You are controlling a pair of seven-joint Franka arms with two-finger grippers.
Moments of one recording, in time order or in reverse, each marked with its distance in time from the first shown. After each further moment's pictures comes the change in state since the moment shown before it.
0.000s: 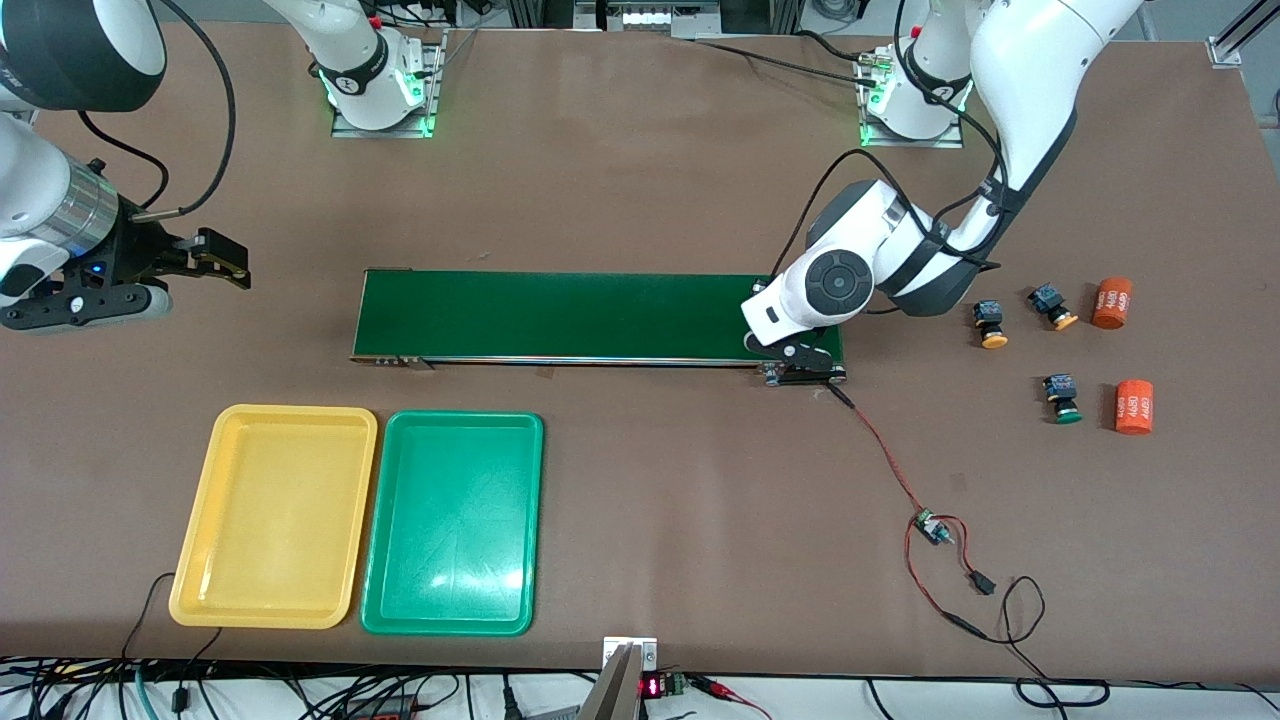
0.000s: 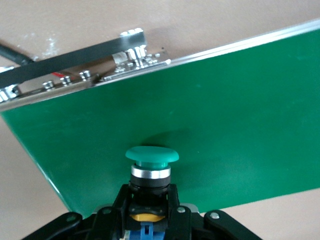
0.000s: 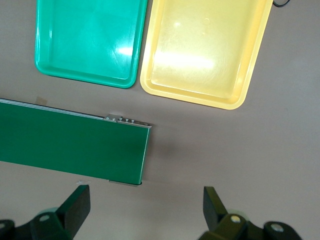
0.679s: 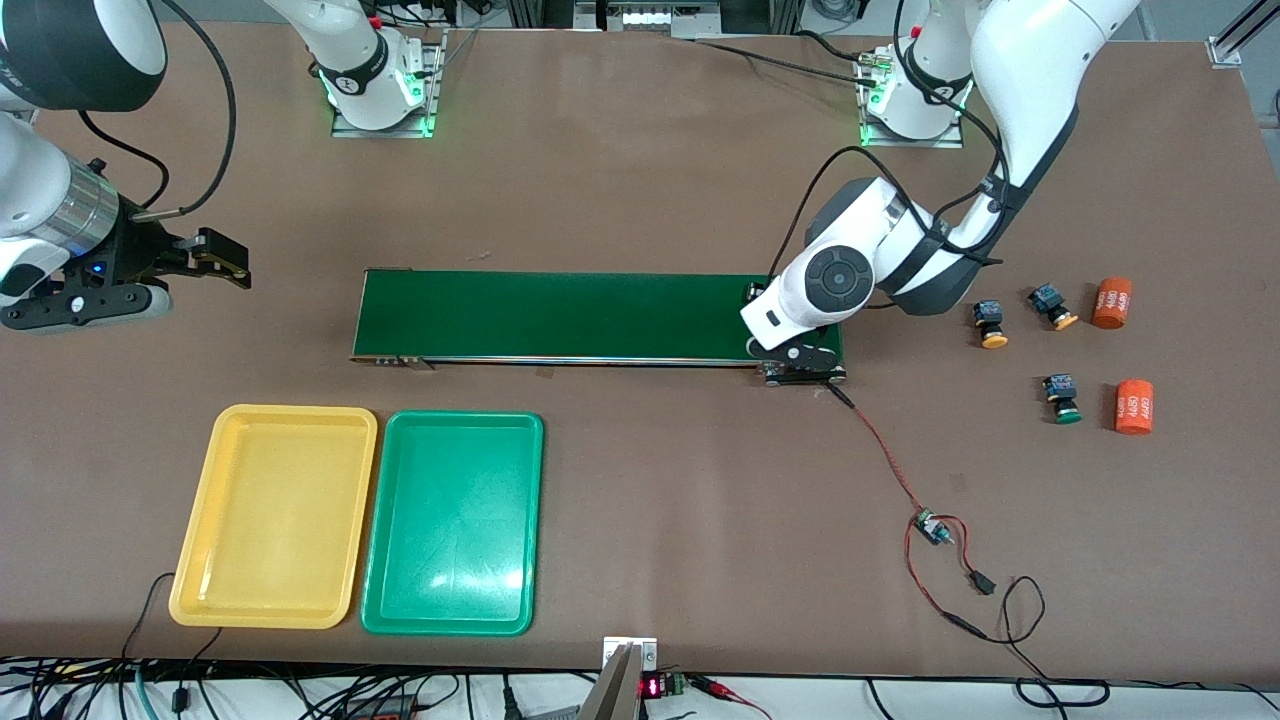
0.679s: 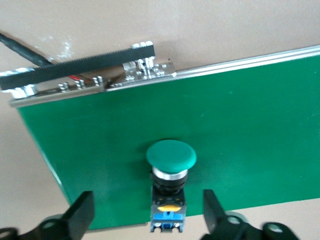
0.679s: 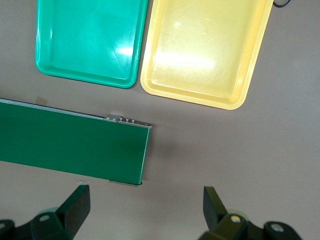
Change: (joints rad) left arm -0.001 -0.014 -0.002 0.024 0.000 -0.016 -0.056; right arm 0.002 0.000 0.000 0.000 0.000 0.000 0.000
